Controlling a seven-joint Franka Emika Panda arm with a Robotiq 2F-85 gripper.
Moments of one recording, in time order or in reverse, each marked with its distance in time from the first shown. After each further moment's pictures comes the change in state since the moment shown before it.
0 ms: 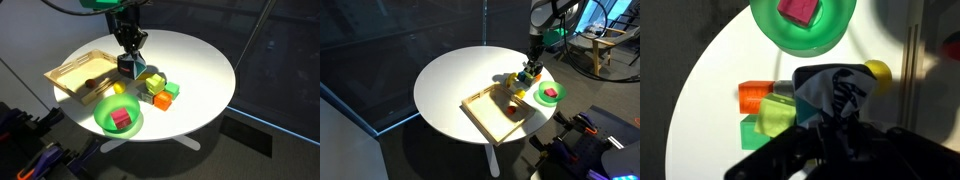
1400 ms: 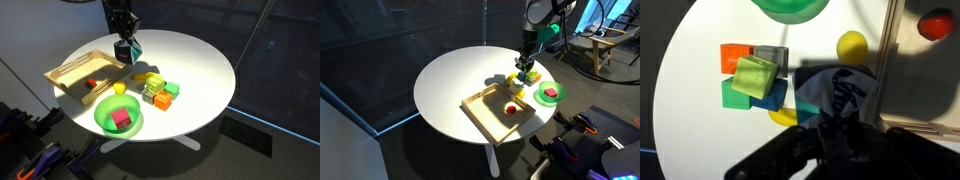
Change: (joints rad) arm 0.039 -0.053 0.041 -0.019 0.000 0.082 -0.005
